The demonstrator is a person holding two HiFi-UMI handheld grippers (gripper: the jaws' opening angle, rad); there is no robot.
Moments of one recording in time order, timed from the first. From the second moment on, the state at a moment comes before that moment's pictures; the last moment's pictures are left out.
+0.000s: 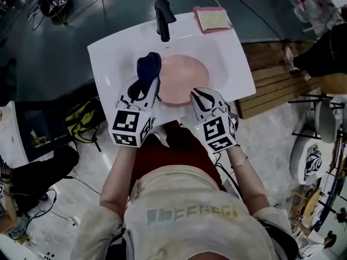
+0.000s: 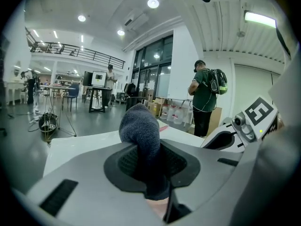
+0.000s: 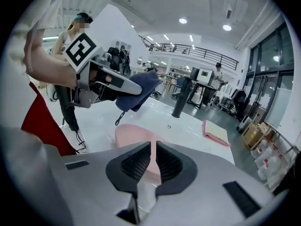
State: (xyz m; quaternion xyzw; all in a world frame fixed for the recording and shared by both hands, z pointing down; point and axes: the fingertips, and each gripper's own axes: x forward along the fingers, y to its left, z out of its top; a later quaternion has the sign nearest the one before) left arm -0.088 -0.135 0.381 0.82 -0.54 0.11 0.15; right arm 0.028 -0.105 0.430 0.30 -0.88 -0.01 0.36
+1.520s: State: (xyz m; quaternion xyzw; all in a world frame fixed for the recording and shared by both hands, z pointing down) left arm 0.026 -0.122 0.492 0.87 -0.24 0.34 0.27; right arm 0.036 -0.121 0.455 0.27 -0.87 -0.02 0.41
